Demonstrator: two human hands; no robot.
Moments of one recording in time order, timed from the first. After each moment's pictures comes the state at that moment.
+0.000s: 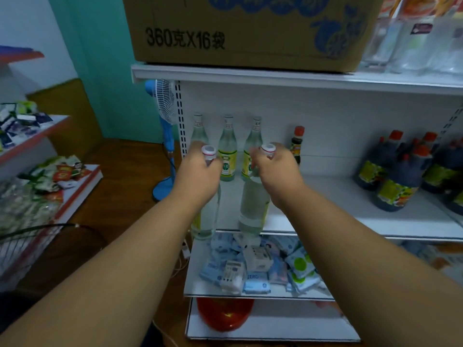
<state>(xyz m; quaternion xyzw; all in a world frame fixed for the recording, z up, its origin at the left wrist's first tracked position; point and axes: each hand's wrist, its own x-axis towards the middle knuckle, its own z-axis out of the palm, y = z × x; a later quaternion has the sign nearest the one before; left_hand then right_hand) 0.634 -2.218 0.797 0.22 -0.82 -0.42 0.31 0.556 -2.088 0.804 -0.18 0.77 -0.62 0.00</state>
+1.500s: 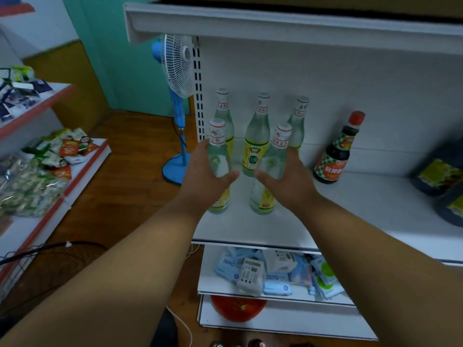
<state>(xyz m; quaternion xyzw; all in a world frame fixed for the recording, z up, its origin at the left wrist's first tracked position) 0.559 -2.334 0.694 0.20 -0.81 -0.48 0.27 0.463 -2.162 0.704 -0.26 0.85 -0.46 0.02</state>
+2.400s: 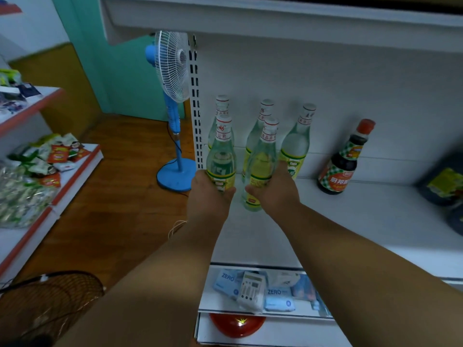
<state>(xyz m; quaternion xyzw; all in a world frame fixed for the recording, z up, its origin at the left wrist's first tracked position) 0.518 -2.334 0.651 0.35 -0.81 -0.40 0.25 0.434 -2.210 0.674 -0.16 0.89 -0.42 0.04</state>
